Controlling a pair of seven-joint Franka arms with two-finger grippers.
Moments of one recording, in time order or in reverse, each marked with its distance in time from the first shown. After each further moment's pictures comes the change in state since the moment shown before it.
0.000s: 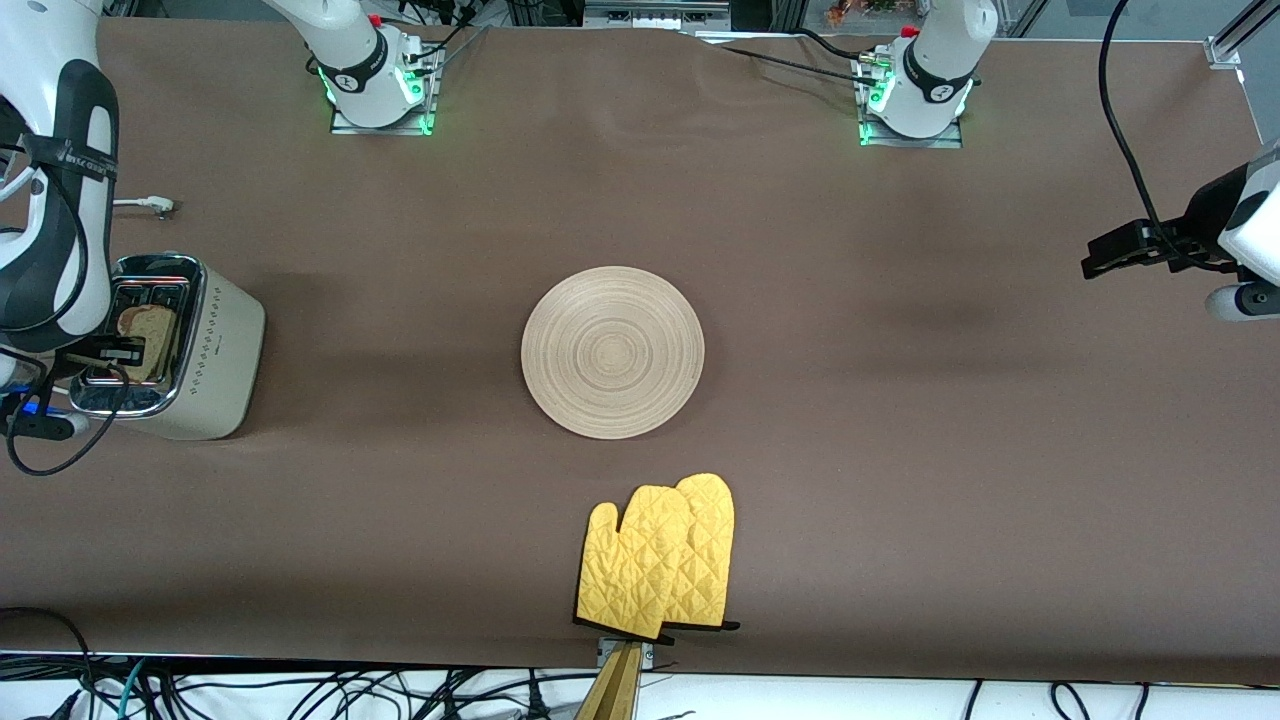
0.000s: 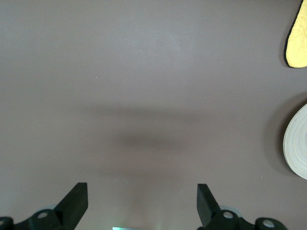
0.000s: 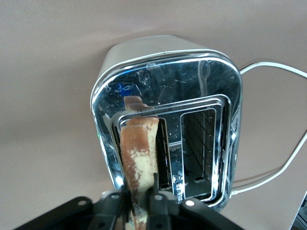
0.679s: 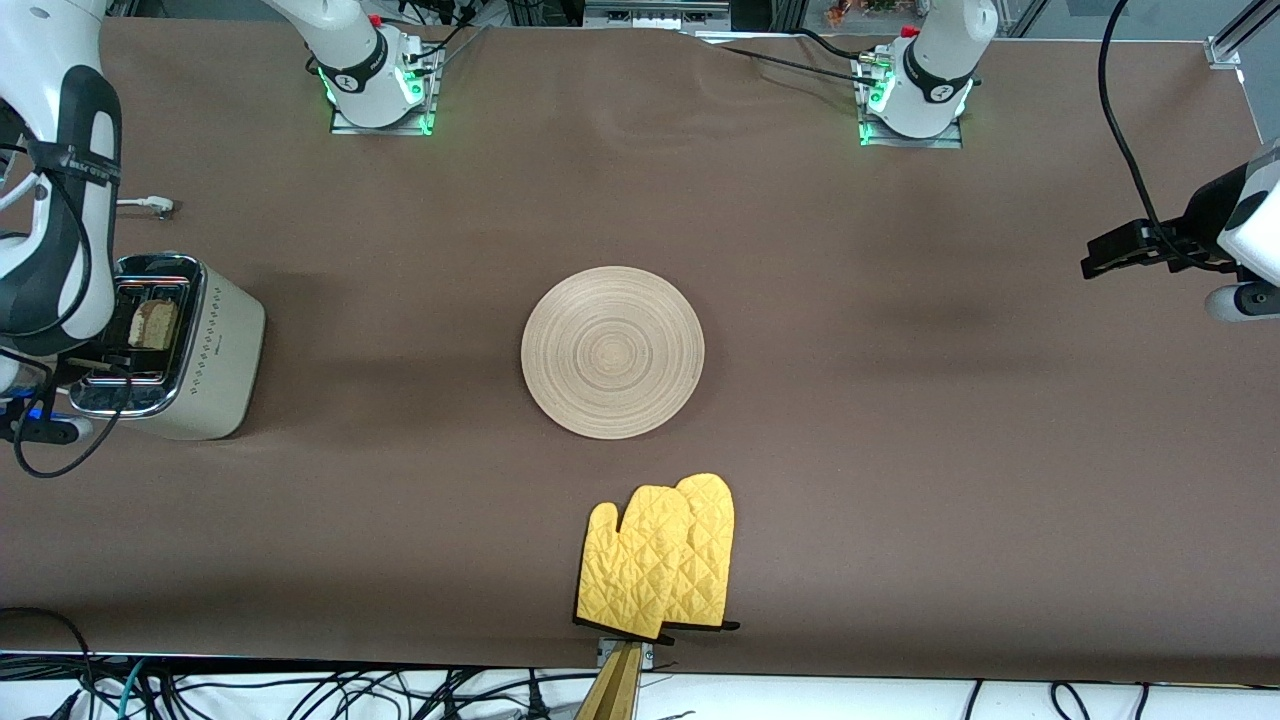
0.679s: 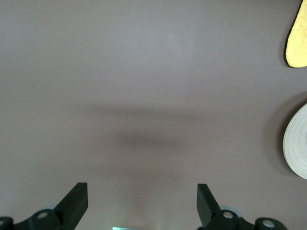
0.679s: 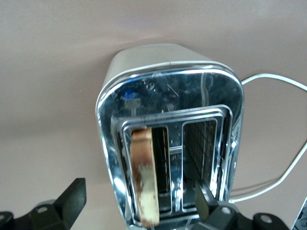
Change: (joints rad) left arm 0.000 0.000 -0.001 0.000 0.000 0.000 0.000; right arm 0.000 -0.012 0.000 0.006 0.007 0.003 -0.049
